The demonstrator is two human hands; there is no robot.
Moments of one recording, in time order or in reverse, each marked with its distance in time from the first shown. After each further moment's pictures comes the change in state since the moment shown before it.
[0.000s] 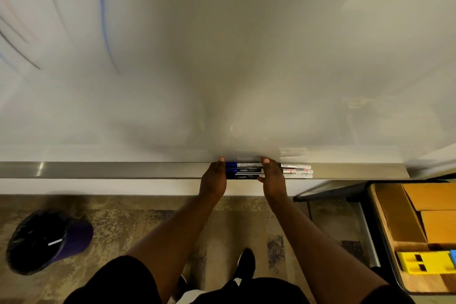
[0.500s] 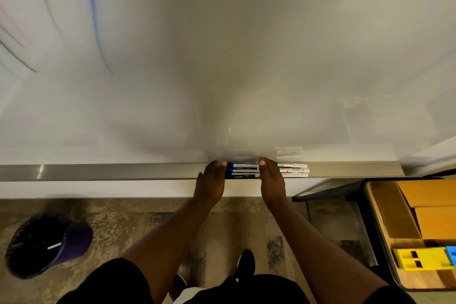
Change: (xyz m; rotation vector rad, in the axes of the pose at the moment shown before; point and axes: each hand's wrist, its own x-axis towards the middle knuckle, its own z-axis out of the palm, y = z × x) left_hand -0.012 -0.001 -0.003 0.313 -0.013 0.186; right_hand -0.012 -0.001 -0.015 -0.210 -0.034 -0.161
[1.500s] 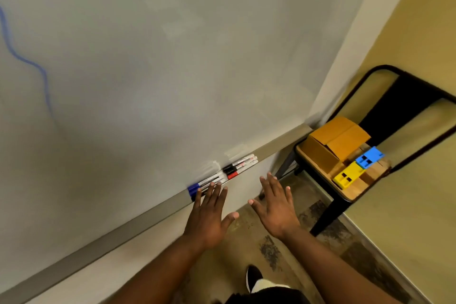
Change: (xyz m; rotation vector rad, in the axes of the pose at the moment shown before) left_hand -0.058 -0.007 -0.018 0.929 -0.320 0.910; right_hand -0.143 0.015 -0.047 -0.925 0.272 0.042
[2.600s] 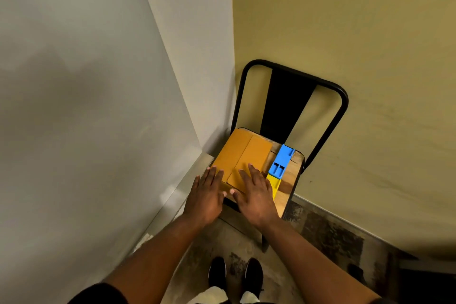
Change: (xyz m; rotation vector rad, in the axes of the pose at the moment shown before) left_hand 0.341 0.261 -0.020 0.051 -0.080 0.410; right_hand 0.144 0.263 -0.107 0.221 0.221 0.347
